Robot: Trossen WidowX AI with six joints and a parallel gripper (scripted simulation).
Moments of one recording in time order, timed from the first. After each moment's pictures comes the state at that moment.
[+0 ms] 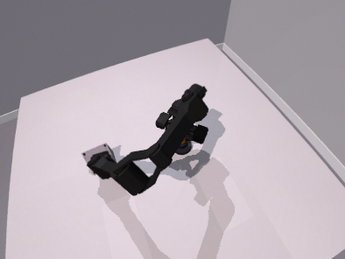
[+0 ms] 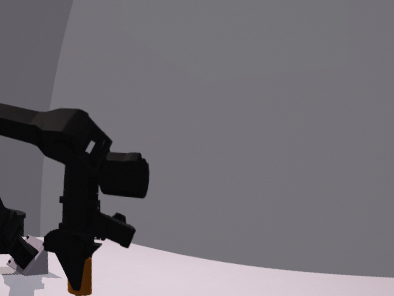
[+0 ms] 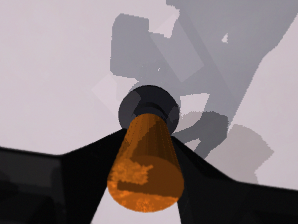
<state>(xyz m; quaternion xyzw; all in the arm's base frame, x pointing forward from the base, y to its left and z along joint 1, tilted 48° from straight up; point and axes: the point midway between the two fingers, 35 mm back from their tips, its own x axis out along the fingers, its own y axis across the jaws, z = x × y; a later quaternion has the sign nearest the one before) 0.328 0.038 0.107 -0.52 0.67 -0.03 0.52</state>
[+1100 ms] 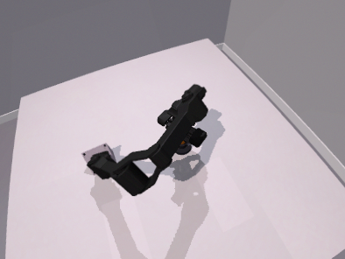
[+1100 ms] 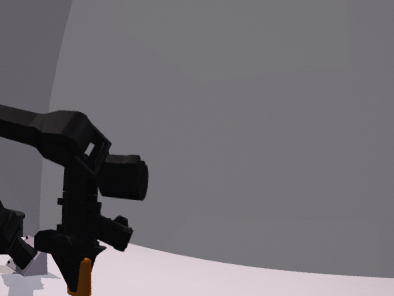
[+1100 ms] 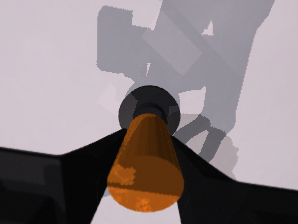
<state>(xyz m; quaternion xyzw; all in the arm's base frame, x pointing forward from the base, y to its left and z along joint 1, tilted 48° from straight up) 0.328 0.036 0.105 -0.46 0.66 -0.10 0.58</state>
